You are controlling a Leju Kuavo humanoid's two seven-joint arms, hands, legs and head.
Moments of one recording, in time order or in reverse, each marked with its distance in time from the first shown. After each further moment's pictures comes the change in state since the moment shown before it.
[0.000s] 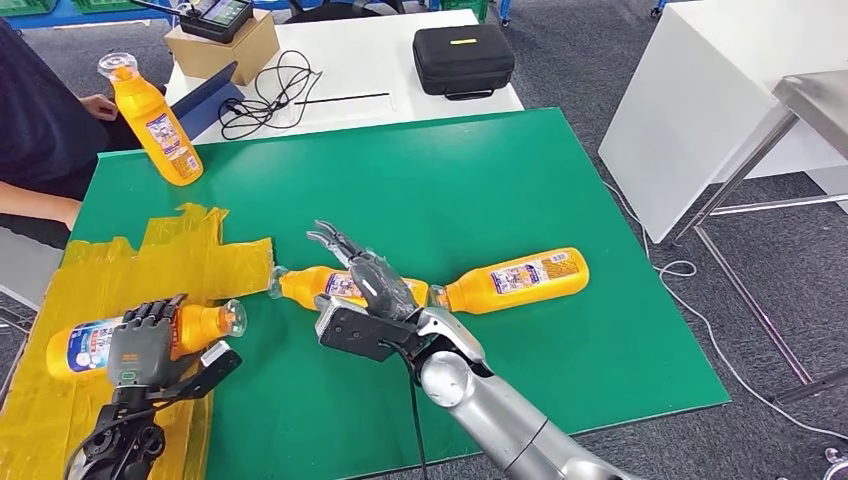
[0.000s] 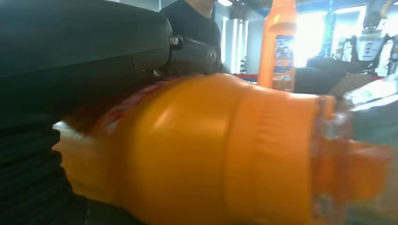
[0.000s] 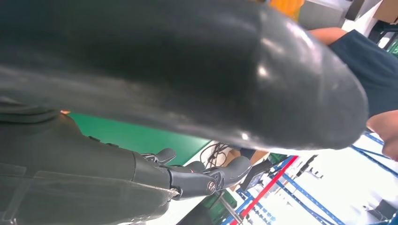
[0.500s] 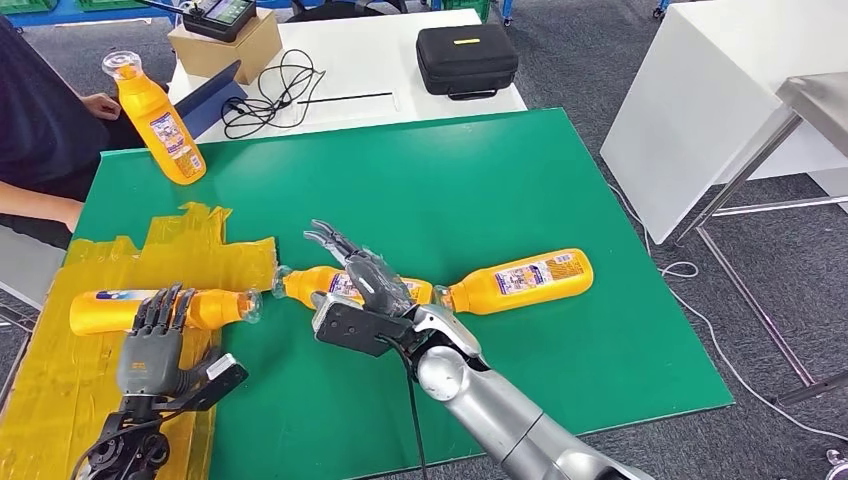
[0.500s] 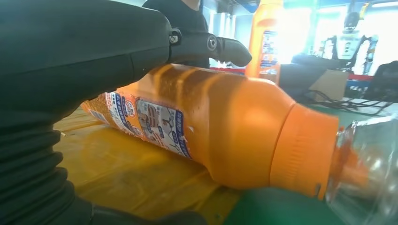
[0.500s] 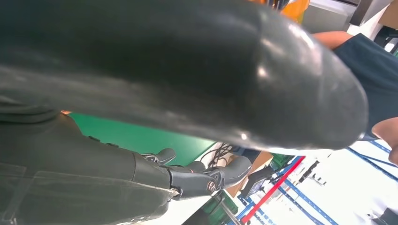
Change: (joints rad) left arm 0.032 -0.001 -0.032 -0.011 0.053 0.001 -0.074; right arm -0.030 0.008 0.010 0.052 -0.012 0.000 -0.007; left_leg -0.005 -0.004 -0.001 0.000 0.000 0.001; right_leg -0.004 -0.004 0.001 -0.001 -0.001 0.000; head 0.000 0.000
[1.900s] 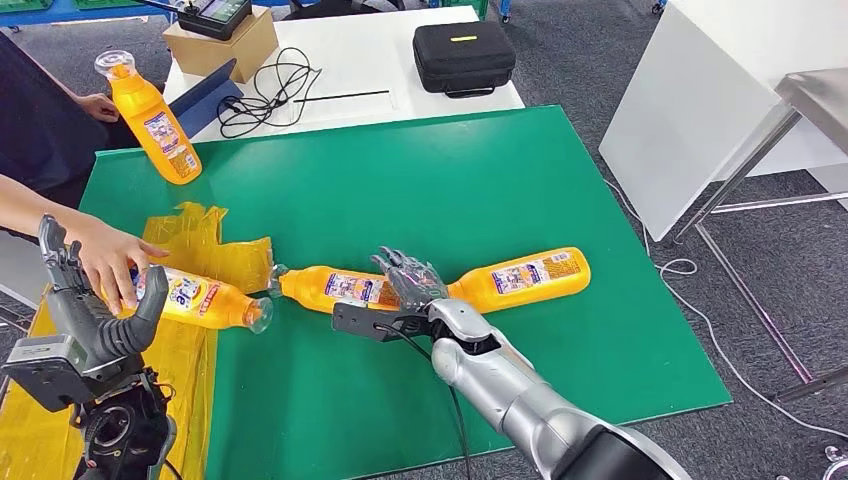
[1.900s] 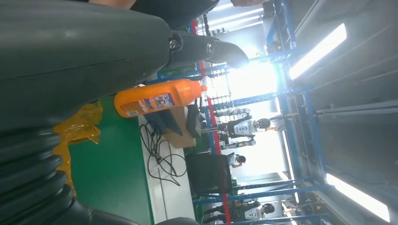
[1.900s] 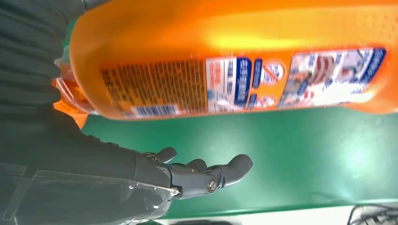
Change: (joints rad) left arm 0.156 -0.048 -0.143 -0.866 1.183 -0.239 -0.160; right arm -0.140 0.018 -0.039 0.443 0.467 -0.004 0.292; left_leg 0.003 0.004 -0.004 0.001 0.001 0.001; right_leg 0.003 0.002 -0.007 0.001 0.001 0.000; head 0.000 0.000
